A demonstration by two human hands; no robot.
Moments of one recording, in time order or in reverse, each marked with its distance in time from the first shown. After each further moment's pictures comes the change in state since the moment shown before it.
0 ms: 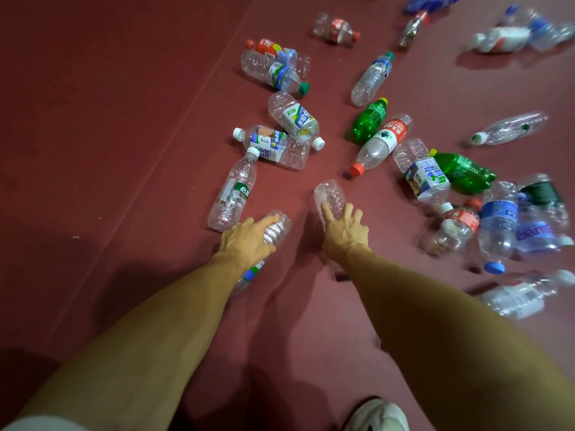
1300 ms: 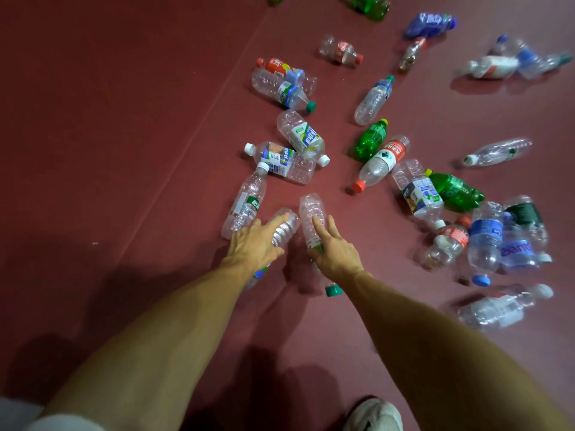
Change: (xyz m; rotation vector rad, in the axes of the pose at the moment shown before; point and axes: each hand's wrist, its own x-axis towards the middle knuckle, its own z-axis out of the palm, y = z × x) left_hand -0.014 -0.001 -0.041 0.005 0.038 0.066; right_hand -0.036 -0.013 -0.025 0.402 -0.066 -0.166
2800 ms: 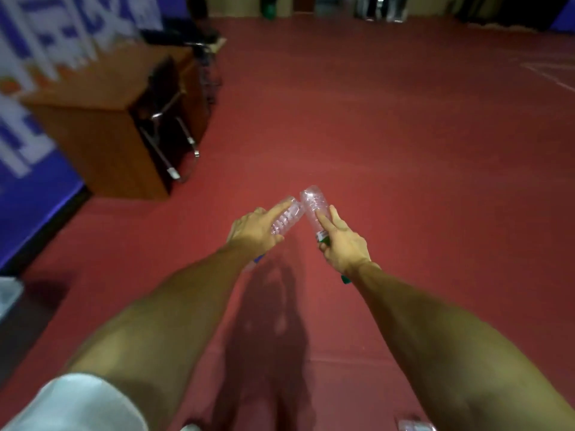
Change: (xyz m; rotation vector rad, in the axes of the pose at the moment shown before) left_hand -0.792 -0.129 -0.638 -0.336 0.686 -1.141; right_hand -0.582 -0.732 -0.349 -0.531 -0.144 -1.401
